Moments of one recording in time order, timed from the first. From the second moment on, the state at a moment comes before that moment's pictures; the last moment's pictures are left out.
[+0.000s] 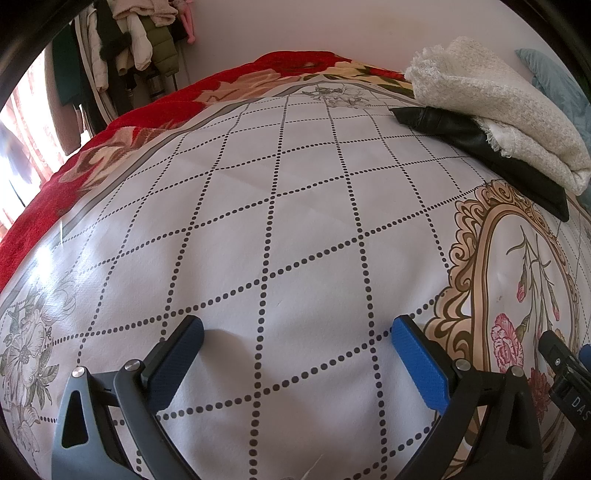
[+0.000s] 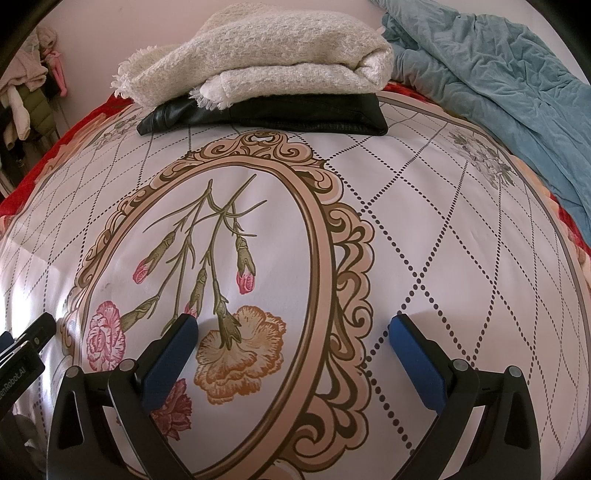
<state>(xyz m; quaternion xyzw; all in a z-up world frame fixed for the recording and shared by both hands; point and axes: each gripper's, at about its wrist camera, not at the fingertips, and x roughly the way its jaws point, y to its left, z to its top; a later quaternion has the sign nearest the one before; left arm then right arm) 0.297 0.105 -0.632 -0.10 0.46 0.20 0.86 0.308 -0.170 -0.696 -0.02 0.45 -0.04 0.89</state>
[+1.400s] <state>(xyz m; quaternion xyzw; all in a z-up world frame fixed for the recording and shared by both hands) 0.297 0.106 -0.632 -0.10 0.46 0.20 0.86 0.308 -0.171 -0.696 -0.02 0.45 -0.04 0.89</state>
